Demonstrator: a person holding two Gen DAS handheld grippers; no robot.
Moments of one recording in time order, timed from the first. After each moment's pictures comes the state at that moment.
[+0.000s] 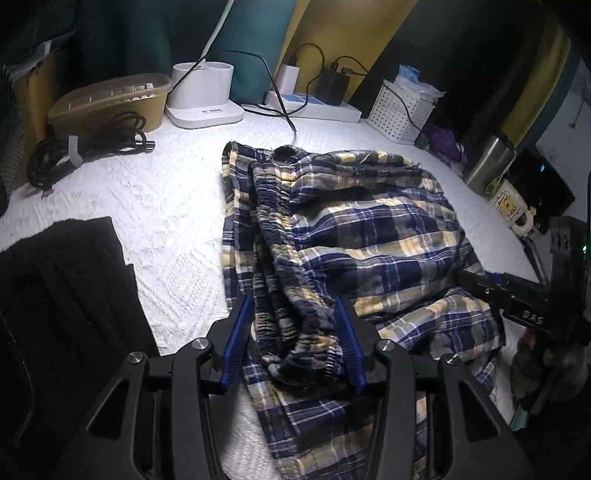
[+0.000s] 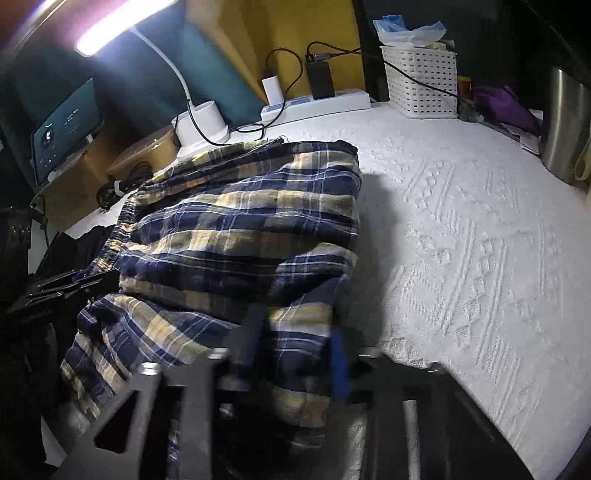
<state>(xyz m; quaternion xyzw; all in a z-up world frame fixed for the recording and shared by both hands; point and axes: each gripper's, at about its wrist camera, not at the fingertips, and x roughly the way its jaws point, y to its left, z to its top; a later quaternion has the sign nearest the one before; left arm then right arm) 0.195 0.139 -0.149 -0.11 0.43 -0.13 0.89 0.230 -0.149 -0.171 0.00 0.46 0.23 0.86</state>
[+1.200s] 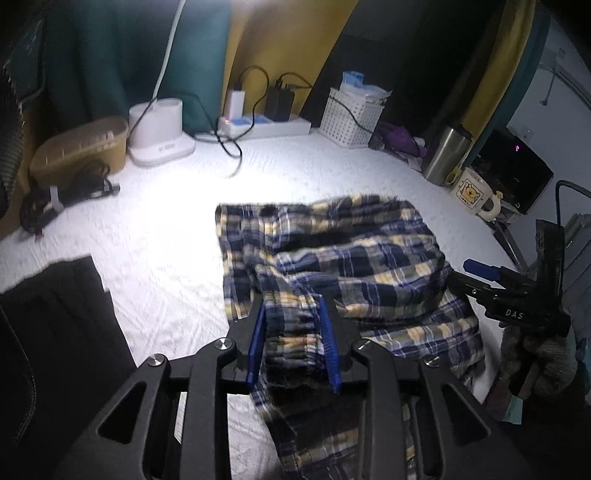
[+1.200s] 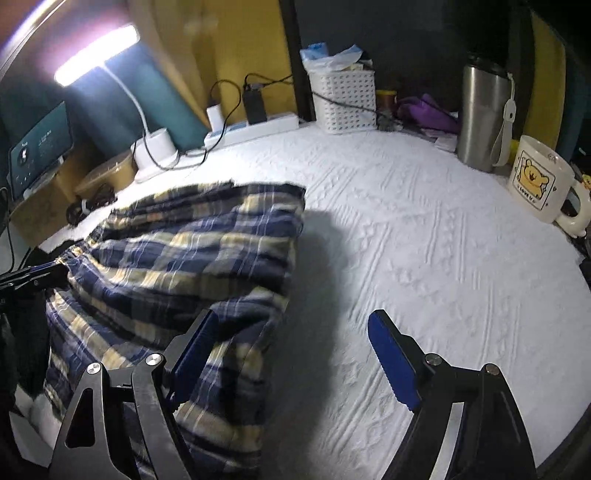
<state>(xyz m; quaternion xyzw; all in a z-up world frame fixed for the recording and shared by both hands) 0.175 0.103 -0.103 -0.07 0.41 -0.17 0.89 0.199 -0.216 -0.142 -0.01 0.42 0.15 0.89</state>
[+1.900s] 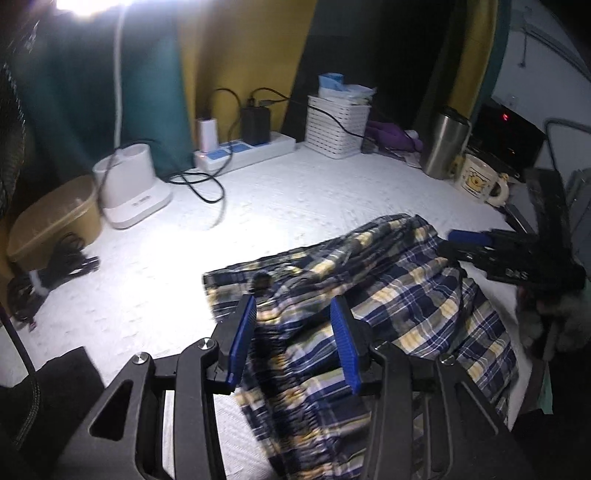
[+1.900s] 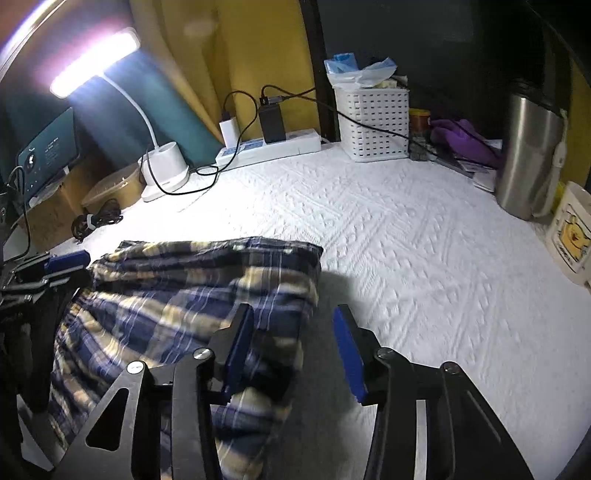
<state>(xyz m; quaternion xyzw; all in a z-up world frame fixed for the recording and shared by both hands) 0.226 0.082 -0.103 0.01 0.38 -0.20 0.90 0.266 -0.197 -0.136 -0.02 0.42 0.20 0.89</state>
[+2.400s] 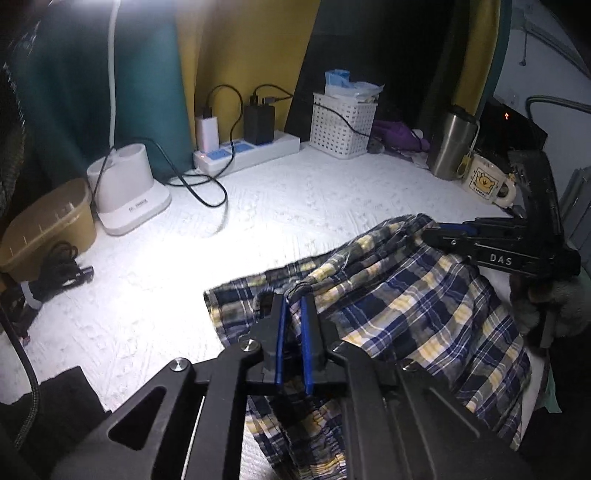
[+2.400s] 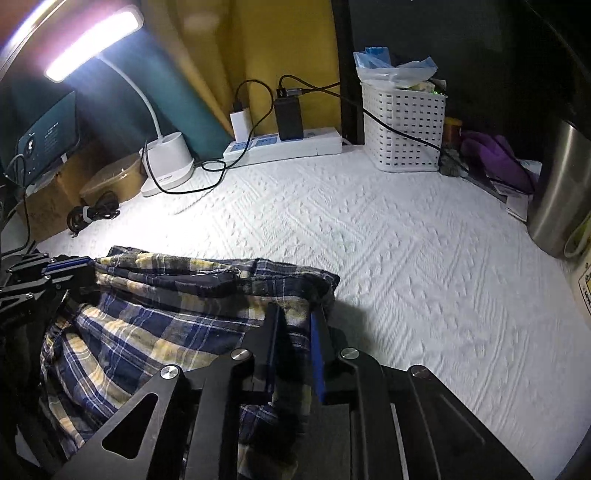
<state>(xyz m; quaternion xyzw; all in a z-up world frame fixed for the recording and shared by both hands) 0.246 0.082 -0.110 0.02 0.38 -0.19 0.91 0.303 -0.173 -0.144 -0.05 0.42 0.22 0.88</state>
